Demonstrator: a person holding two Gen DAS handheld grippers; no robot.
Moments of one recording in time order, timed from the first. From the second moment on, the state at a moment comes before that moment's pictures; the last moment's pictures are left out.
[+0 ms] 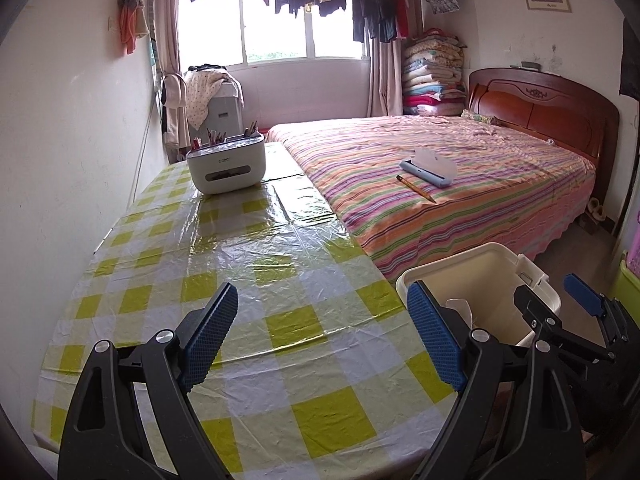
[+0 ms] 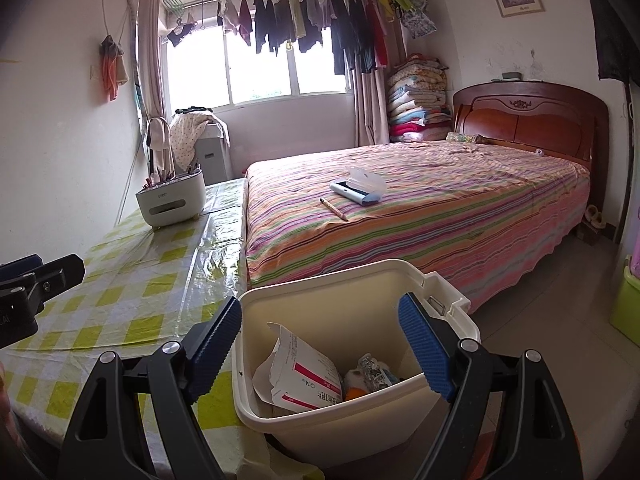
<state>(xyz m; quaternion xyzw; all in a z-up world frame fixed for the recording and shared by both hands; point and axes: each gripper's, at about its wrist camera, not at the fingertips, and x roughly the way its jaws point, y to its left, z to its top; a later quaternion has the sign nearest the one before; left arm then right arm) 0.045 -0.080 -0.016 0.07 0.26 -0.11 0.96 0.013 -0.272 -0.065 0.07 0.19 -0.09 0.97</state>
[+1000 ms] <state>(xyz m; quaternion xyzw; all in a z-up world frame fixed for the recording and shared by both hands) 0.040 -0.091 -0.024 0.10 0.26 -0.11 0.95 0.014 -0.268 -0.067 0.08 0.20 -0.09 0.97</state>
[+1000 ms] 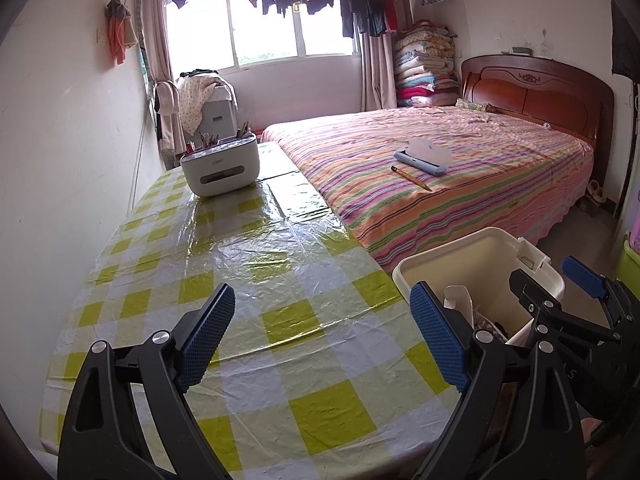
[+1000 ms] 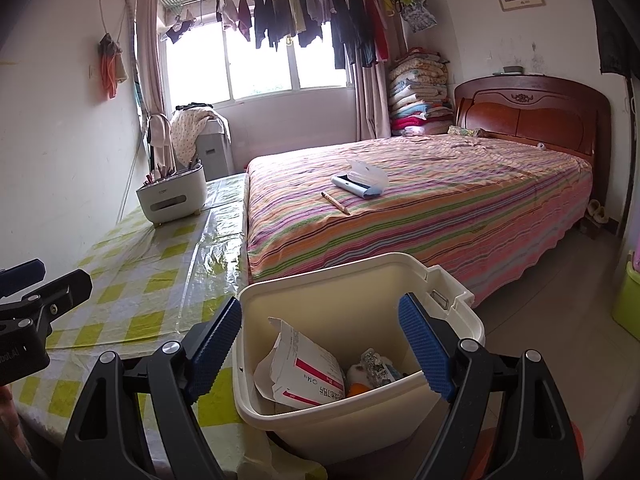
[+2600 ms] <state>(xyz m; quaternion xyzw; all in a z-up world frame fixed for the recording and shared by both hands) 0.019 -0.089 -0.008 0.09 0.19 -0.12 0.97 0.014 -0.269 -0.068 0.08 0.20 -0.09 0.97</state>
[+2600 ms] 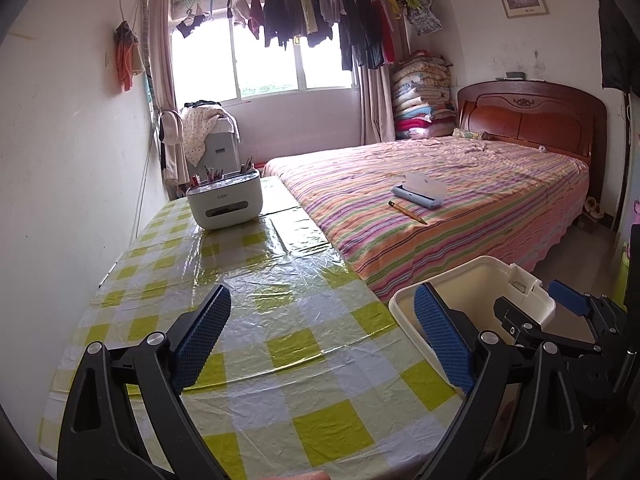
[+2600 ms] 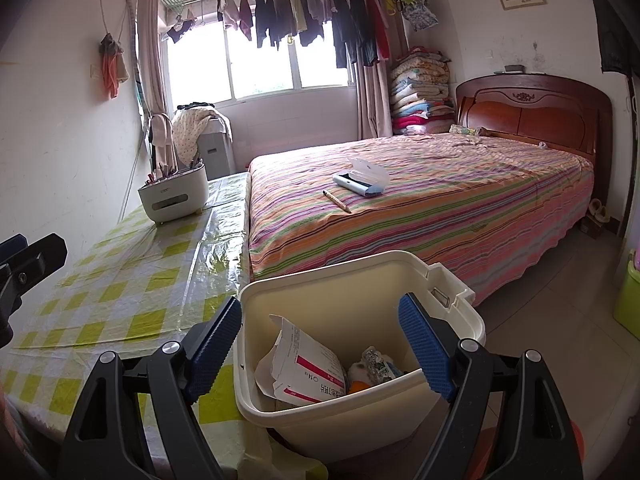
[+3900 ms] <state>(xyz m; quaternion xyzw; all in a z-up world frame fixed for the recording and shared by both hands) 0.014 -0.101 -0.016 0.13 0.20 -0.14 0.96 0.015 -0.263 -0.068 0.08 0.21 -0.08 0.97</state>
